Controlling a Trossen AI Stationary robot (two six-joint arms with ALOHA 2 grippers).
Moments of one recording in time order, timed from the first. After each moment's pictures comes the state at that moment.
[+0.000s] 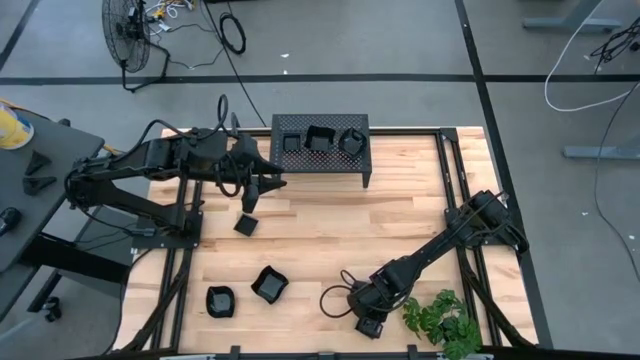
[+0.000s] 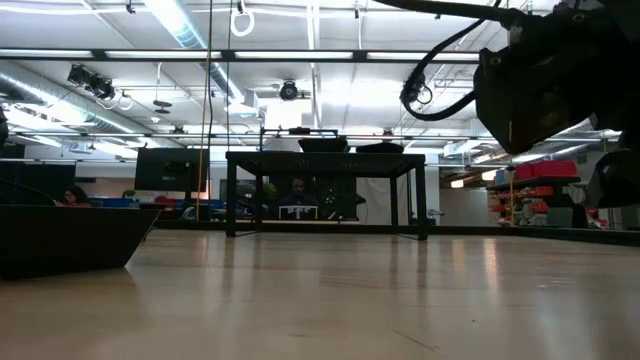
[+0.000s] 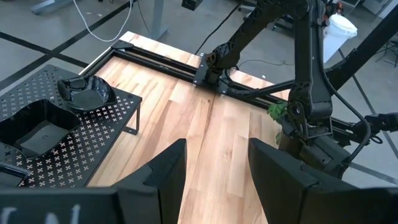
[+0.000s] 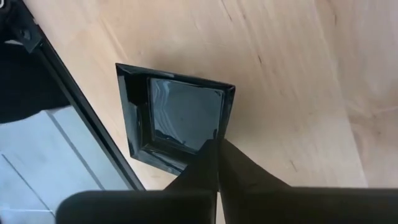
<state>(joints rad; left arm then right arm) 0.02 1.16 1.43 -0.67 -0.08 -0.33 0.57 1.96 1.21 -0.51 -0.34 1.08</state>
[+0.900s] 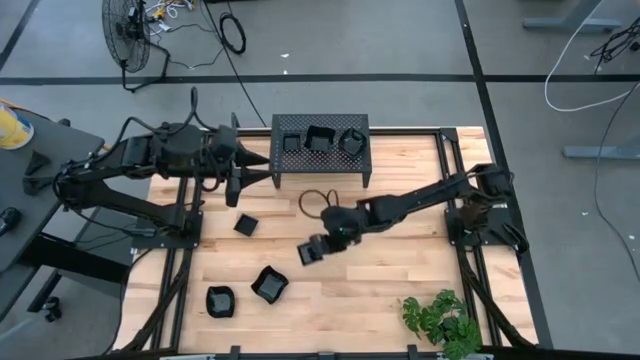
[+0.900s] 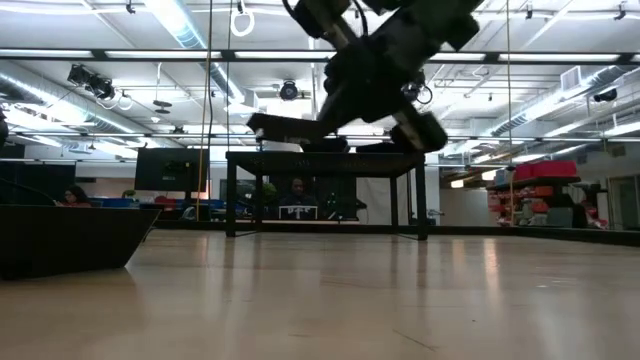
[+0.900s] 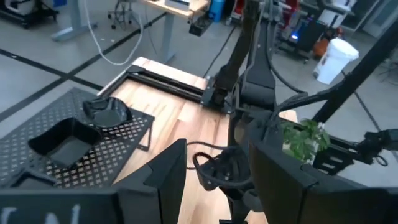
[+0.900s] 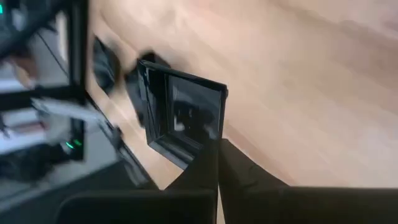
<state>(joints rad) 0.02 1.07 1.43 -0.67 -0.13 -0.32 0.14 1.81 1.22 -0.22 -0.22 1.31</state>
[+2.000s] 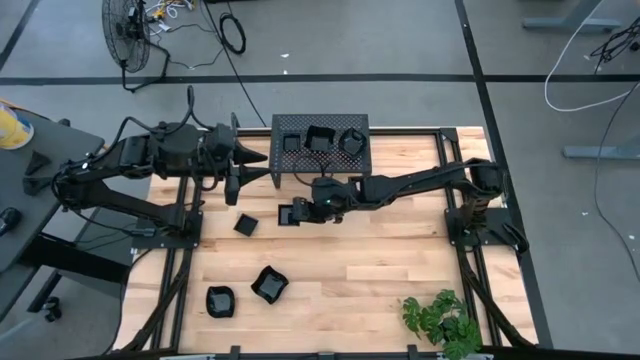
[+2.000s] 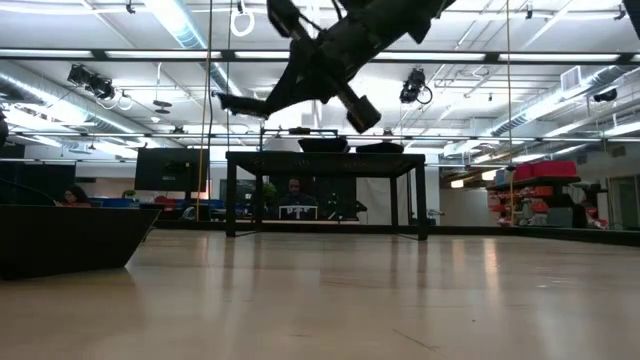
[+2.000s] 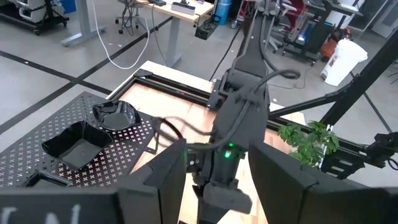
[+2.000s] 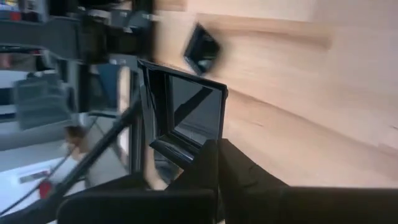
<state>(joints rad) 0.02 1.06 1.43 -0.68 -0.16 -0.30 0.01 1.86 1.39 -0.20 -0.06 1.42</state>
